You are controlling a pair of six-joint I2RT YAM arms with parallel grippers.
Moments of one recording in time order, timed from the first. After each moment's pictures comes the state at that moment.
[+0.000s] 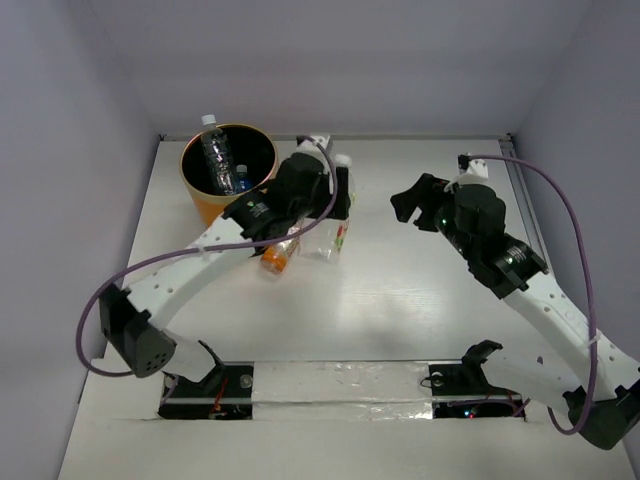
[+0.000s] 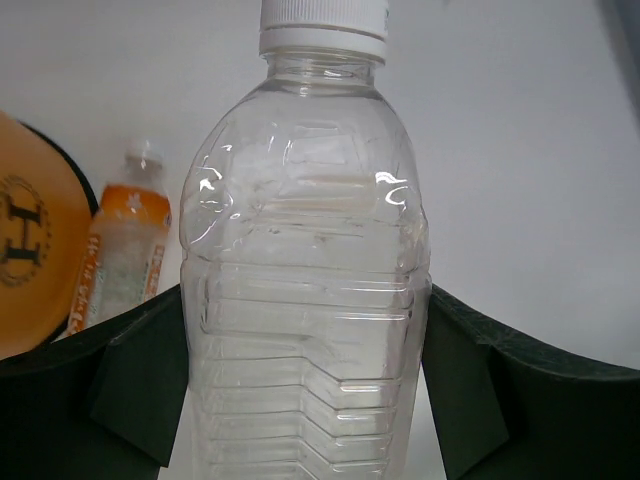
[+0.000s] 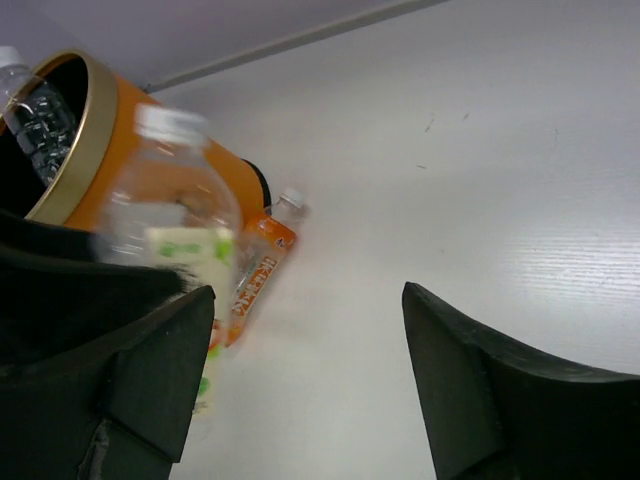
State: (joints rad) left arm -0.79 1.45 1.38 -0.54 -0.22 -0.46; right arm 0.57 0.95 1.04 -0.36 0.26 0.59
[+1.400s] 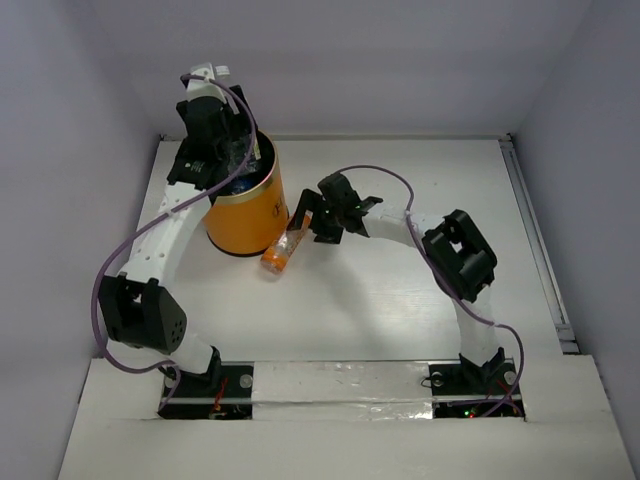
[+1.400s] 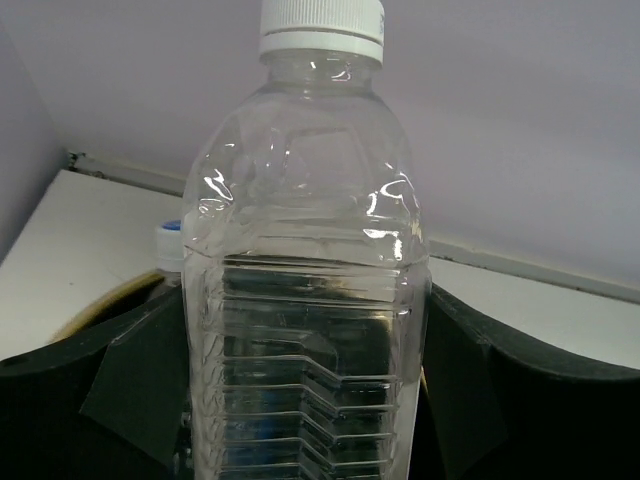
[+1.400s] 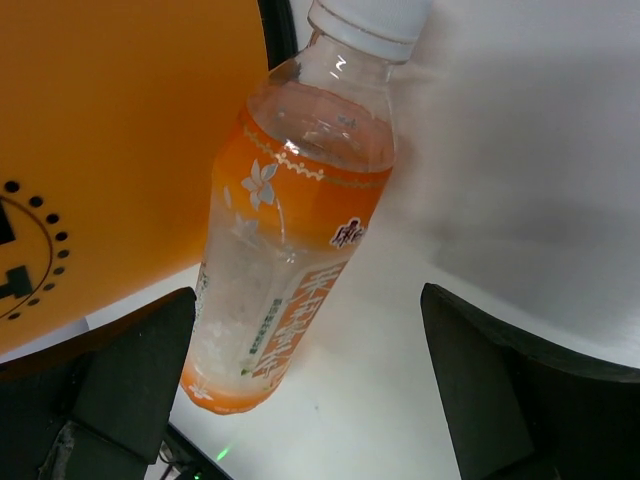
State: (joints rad) left arm -0.22 1.52 1.54 -0.15 -0.31 -0.28; right arm 0.71 2.07 1.49 -0.18 -0.16 0.94
